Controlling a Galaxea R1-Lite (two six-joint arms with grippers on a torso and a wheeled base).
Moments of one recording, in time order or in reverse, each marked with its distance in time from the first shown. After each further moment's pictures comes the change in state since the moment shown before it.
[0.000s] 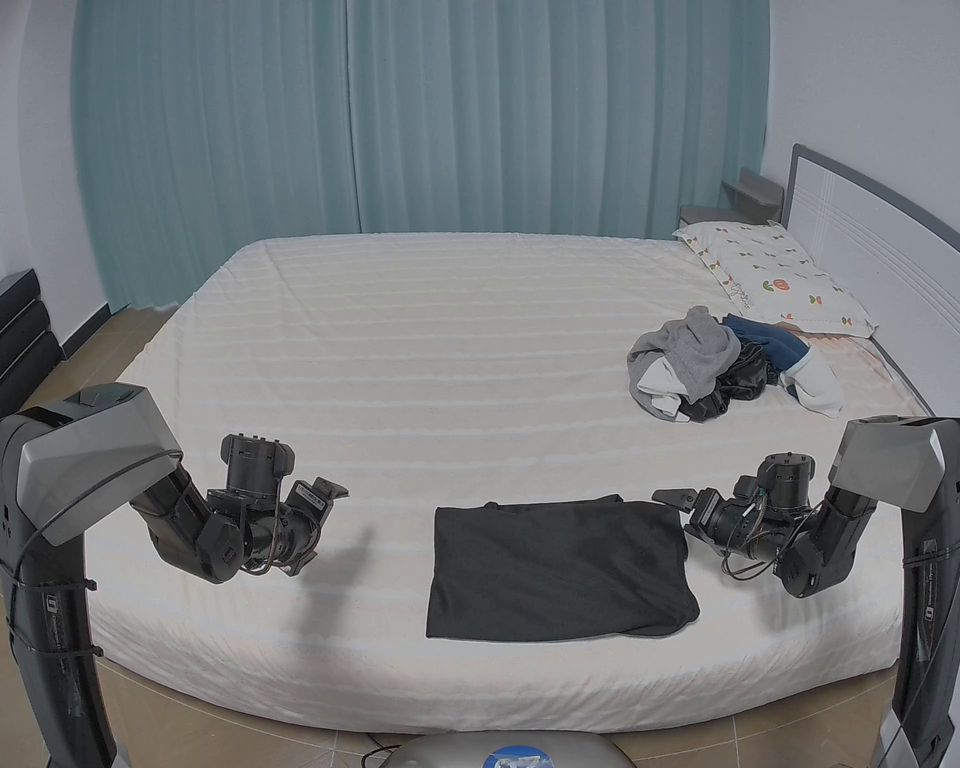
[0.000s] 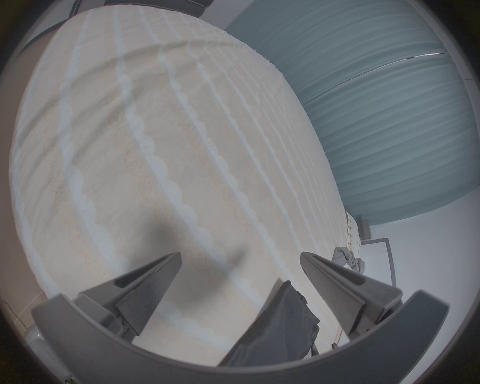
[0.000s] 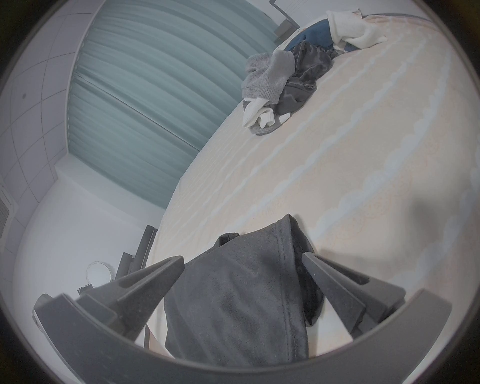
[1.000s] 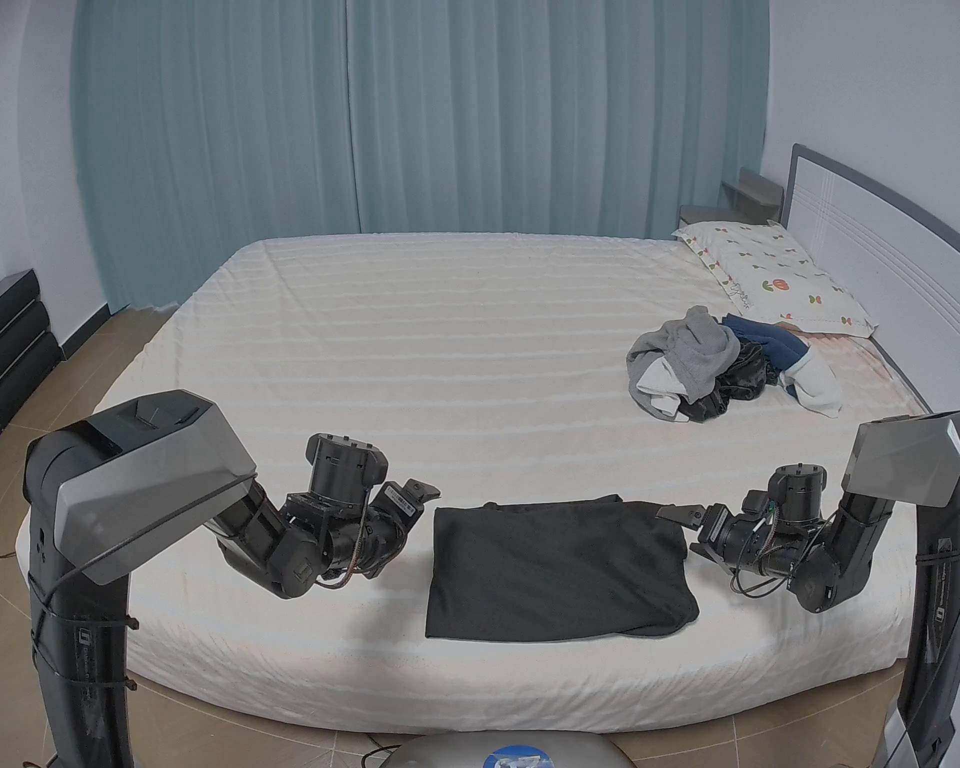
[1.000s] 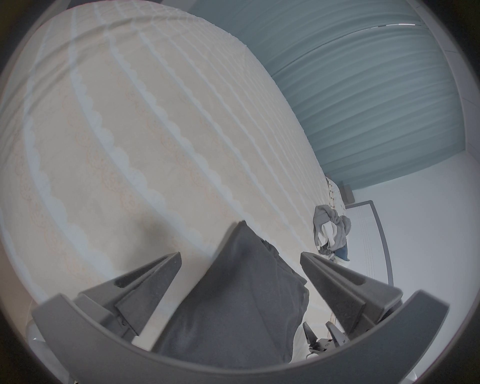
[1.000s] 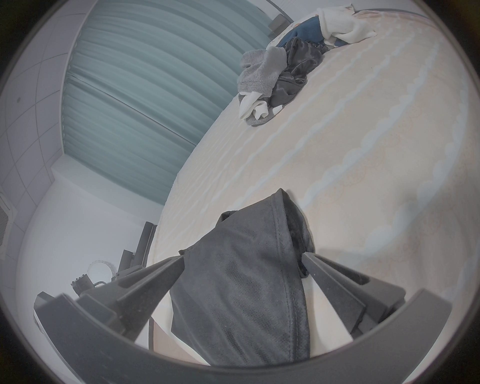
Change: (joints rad) left arm -0.221 0.051 -0.130 0.016 0.017 -0.002; right arm 0.010 -0.074 0.155 -0.030 0.004 0.011
